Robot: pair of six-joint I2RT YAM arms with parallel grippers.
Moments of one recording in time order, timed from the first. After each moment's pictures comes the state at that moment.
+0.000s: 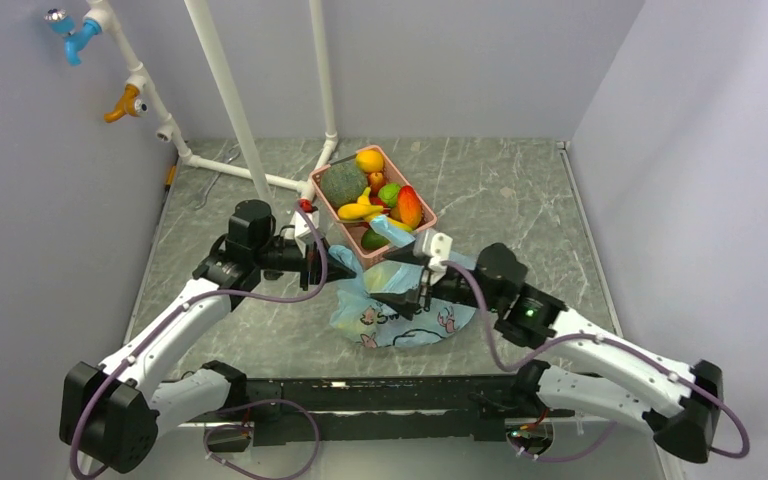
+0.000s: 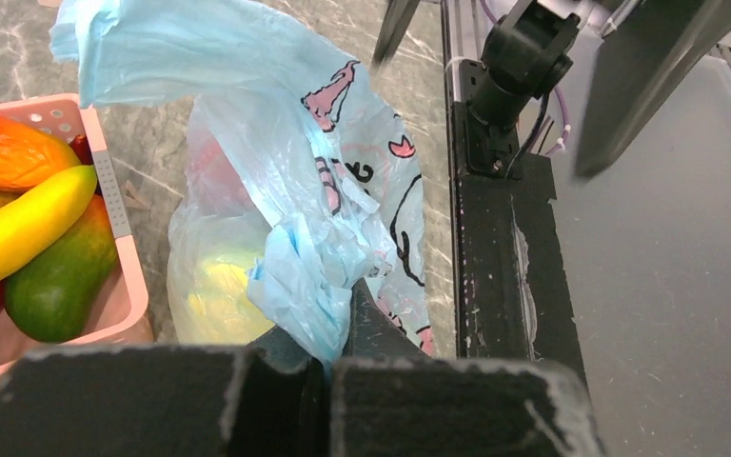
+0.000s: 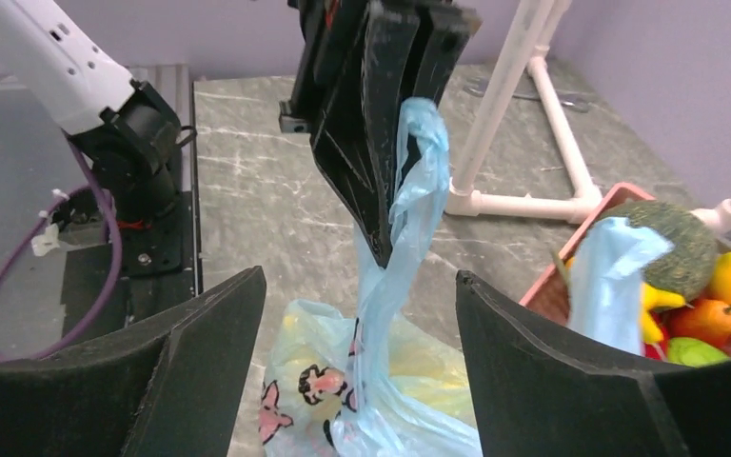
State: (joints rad) left arm -0.42 1.05 0.75 -0.04 1.09 0.12; right arm 0.95 0.90 0.68 0.20 -0.34 -0.12
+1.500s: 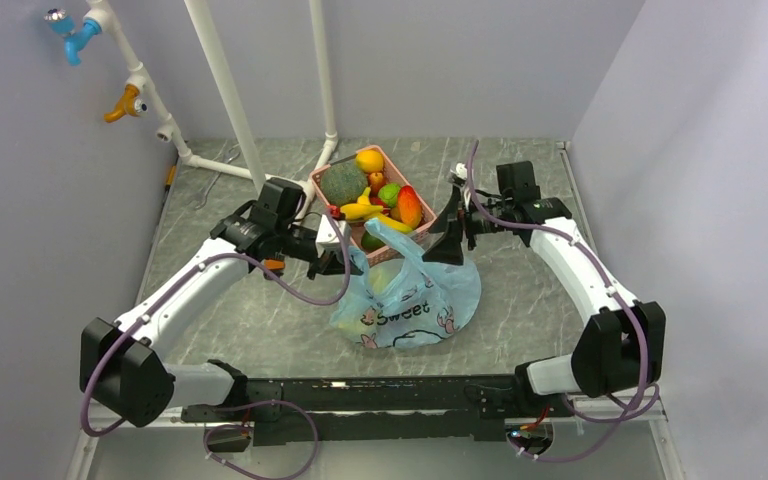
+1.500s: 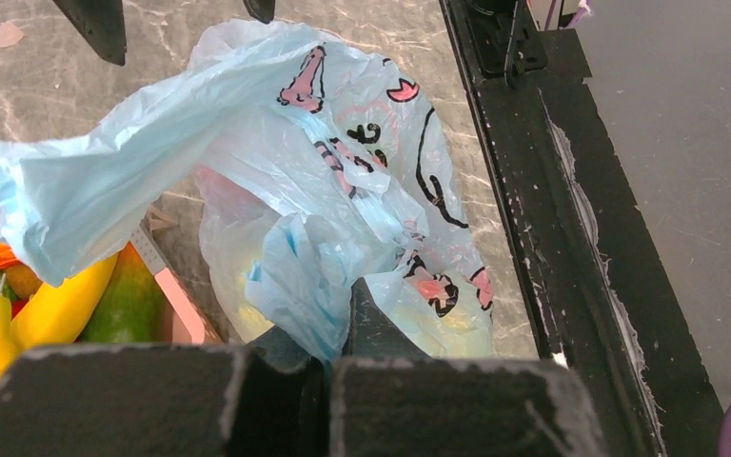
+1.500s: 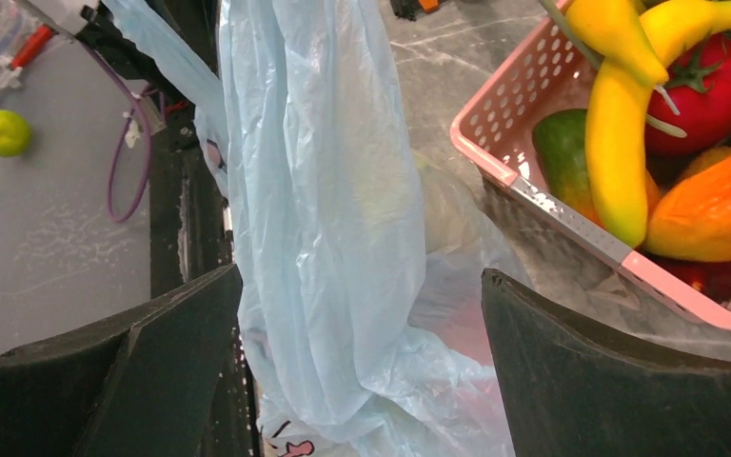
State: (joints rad) left arm -0.49 1.27 1.08 -0.60 1.08 0.78; right arm 0.22 1.36 1.12 -0.61 -1.11 -0.41
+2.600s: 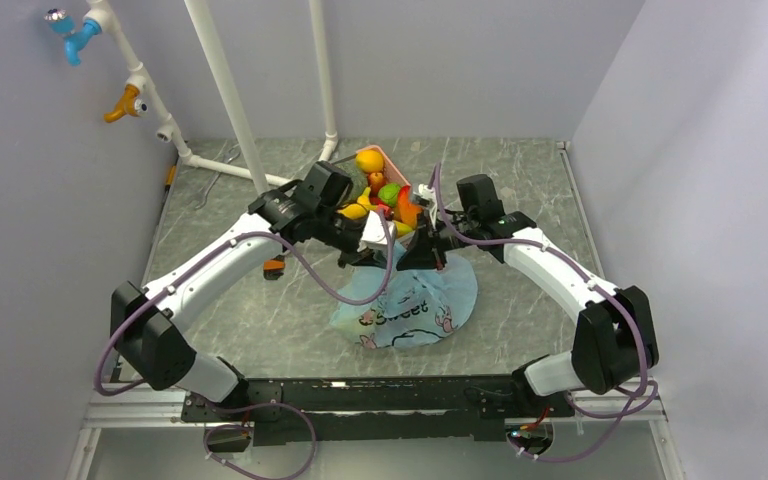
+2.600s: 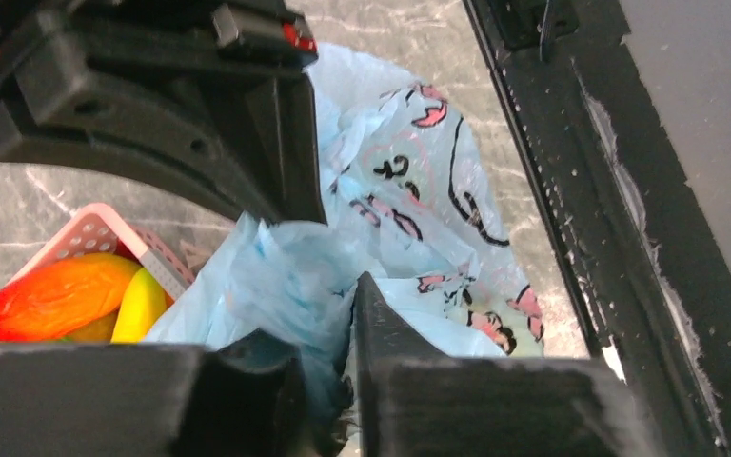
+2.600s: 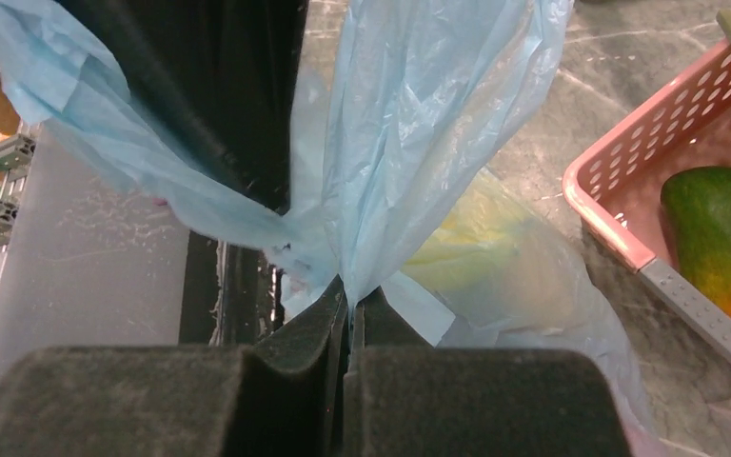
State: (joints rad) left arm -0.69 1.47 1.39 -0.75 0.90 0.87; right arm 0.43 1.41 1.02 -0.37 -1.13 -0.28
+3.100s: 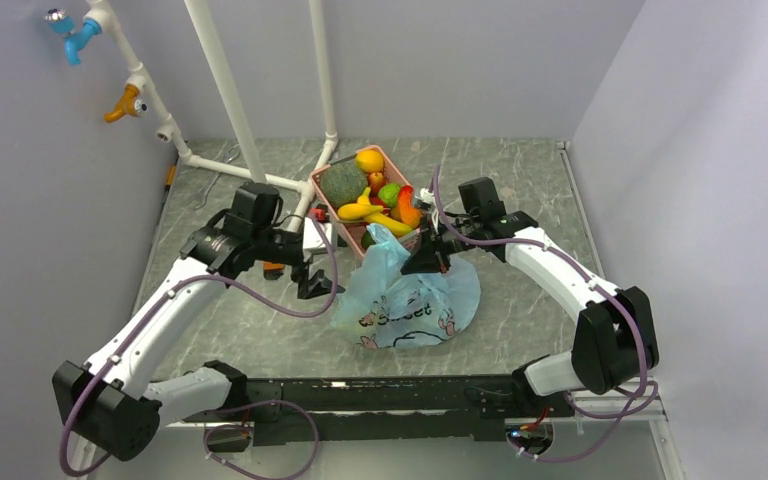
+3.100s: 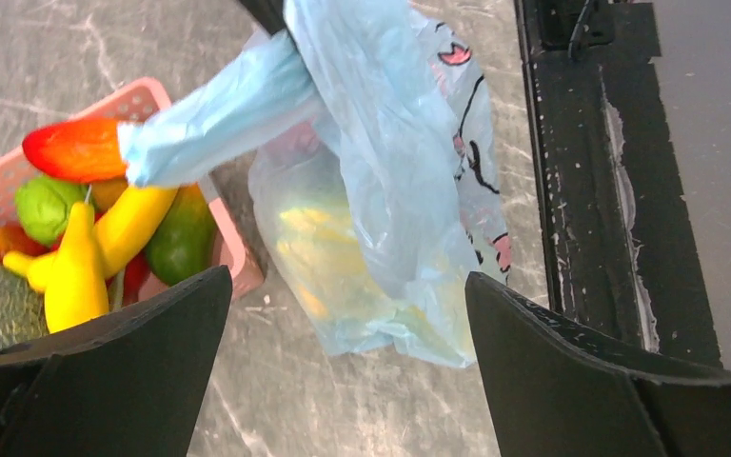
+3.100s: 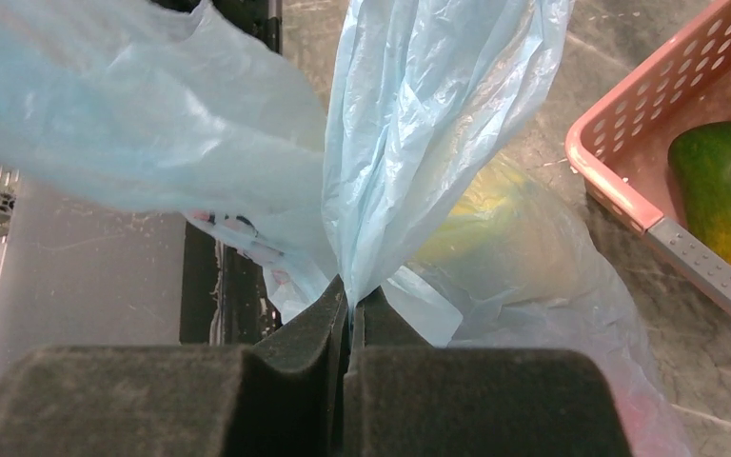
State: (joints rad) left arm -0.48 1.13 1.10 -0.68 0.92 0.75; right arm 0.41 1.40 1.02 -0.47 -1.10 -0.34
